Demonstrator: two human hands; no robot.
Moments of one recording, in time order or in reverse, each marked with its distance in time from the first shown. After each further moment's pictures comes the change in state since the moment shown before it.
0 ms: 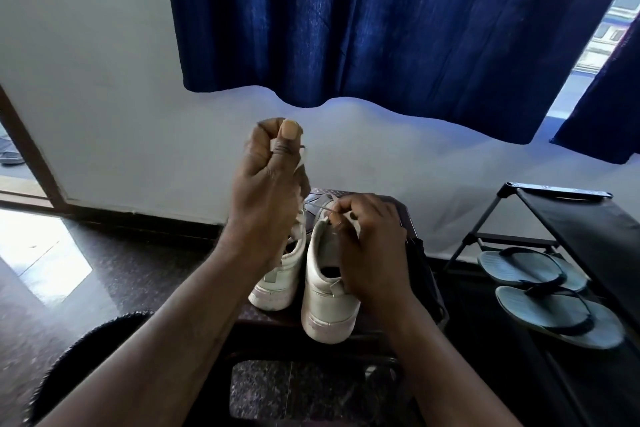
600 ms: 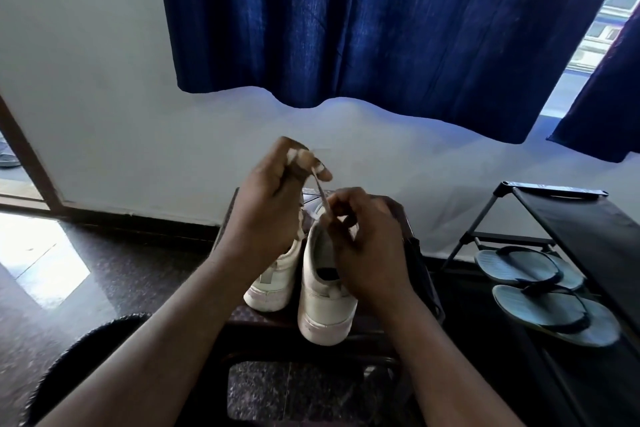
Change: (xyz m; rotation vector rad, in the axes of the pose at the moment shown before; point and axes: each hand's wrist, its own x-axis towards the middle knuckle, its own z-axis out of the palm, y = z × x) left_hand 0.000 -0.016 -0.009 0.426 -0.150 0.134; right_hand 0.002 -0.005 -0.009 0.103 -0.028 -0.064
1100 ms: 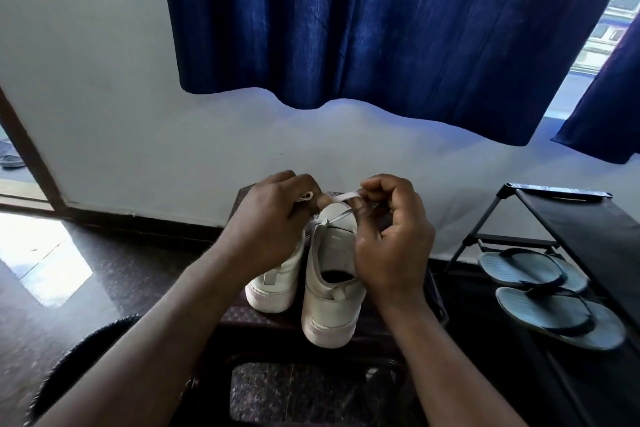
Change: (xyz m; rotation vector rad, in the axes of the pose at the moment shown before) left_hand 0.000 -0.021 -0.018 0.610 -0.196 0.062; right_hand 0.004 0.002 -0.005 0.072 0.382 -0.097
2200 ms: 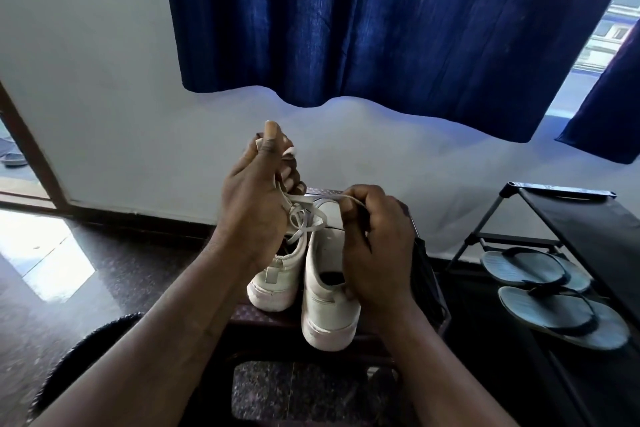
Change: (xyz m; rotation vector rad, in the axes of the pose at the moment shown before) left_hand 0.008 0.031 -0.009 -1.359 0.271 -0.354; right_hand -0.009 -0.007 0.009 -0.044 -0.137 0.019
